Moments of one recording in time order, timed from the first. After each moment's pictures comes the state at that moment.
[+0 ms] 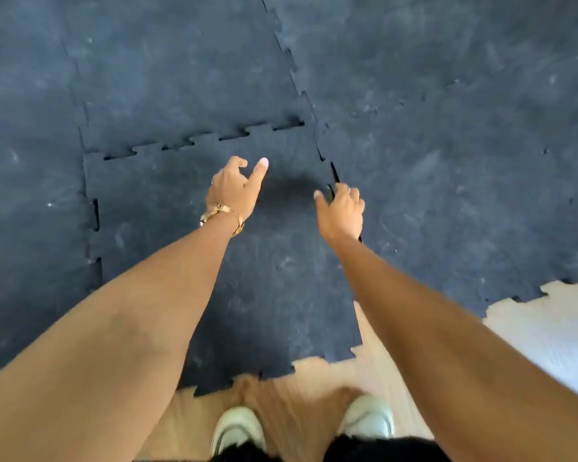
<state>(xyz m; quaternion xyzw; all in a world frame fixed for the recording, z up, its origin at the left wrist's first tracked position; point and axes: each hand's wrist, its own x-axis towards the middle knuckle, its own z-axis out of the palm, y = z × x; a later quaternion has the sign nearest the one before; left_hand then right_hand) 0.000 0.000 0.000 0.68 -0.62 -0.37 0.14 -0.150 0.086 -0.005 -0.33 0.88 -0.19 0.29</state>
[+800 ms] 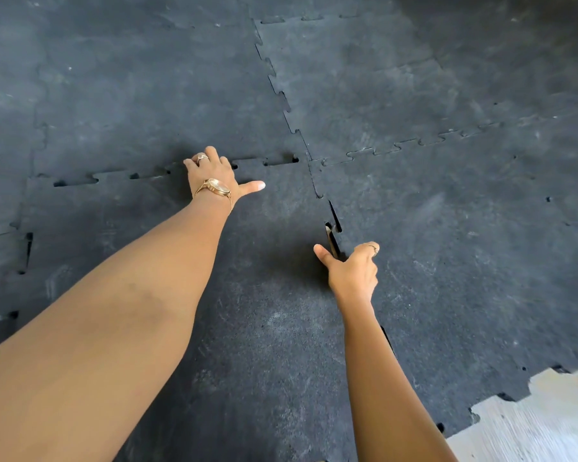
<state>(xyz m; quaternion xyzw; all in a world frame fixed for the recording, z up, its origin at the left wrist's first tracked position) -0.022 -0.094 -0.058 0.62 -0.76 0.03 -0.20 -0.159 0.108 -0.040 -0.20 0.89 -0.27 0.30</state>
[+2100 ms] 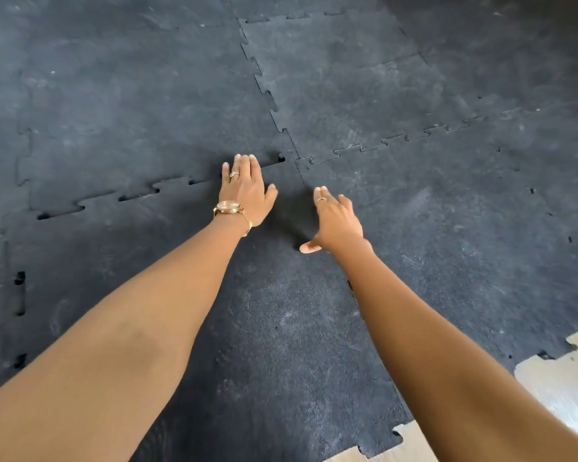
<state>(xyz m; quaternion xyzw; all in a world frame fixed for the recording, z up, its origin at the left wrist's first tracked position) -0.066 -0.062 -0.084 0.52 -0.85 -0.08 -0.01 -0.199 0.049 -0.034 -0.55 0.80 0.05 0.23</state>
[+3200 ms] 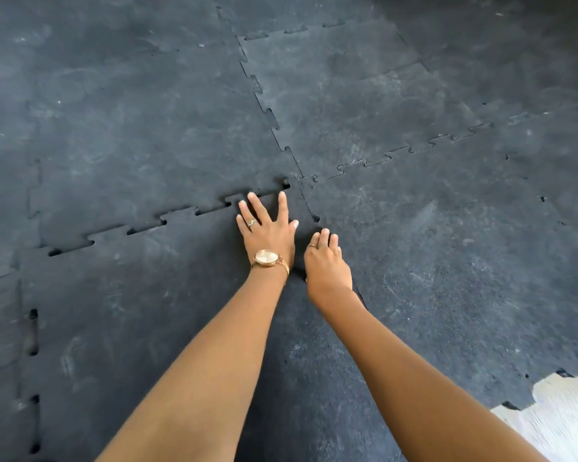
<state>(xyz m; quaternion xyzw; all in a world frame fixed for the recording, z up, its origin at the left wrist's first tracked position) -0.095 -0.014 -0.086 0.59 -0.80 -0.10 -0.05 -0.158 0.067 -0.050 -0.55 0.80 0.09 0.22</state>
